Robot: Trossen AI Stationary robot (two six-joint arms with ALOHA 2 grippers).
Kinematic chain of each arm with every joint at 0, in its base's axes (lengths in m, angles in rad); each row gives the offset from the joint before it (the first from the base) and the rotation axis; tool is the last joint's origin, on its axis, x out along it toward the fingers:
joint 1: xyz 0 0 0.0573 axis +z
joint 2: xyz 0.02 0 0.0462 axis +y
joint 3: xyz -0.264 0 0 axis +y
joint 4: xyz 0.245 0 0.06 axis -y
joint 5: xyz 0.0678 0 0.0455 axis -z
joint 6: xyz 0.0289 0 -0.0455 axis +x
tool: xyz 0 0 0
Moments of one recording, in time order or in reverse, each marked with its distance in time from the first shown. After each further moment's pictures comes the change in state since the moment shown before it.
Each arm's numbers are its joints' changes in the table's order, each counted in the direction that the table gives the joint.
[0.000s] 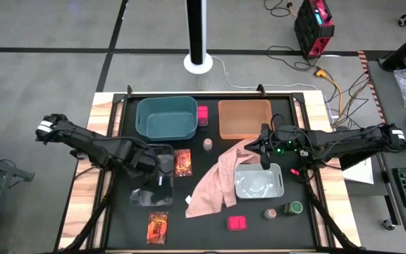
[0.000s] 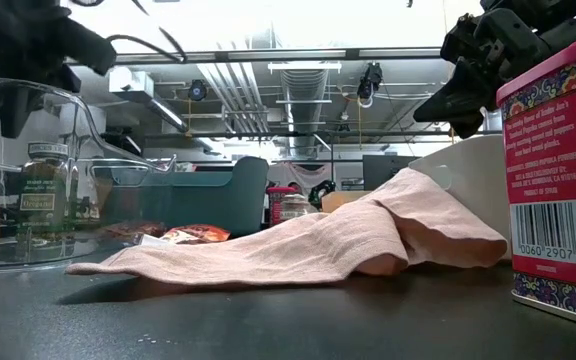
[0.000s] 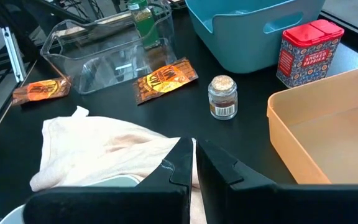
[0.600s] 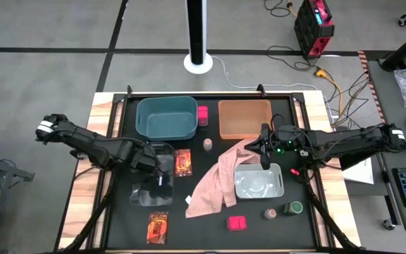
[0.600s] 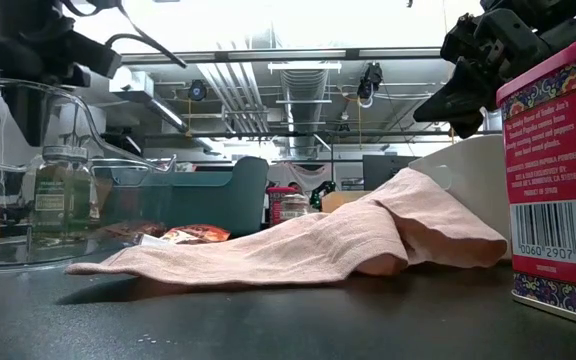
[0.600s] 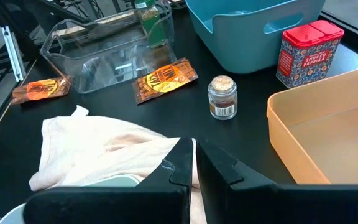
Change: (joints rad) left arm 0.006 0.001 0.022 -0.040 -0.199 0.002; right arm 0.000 0.000 0.000 0.000 0.000 -0.005
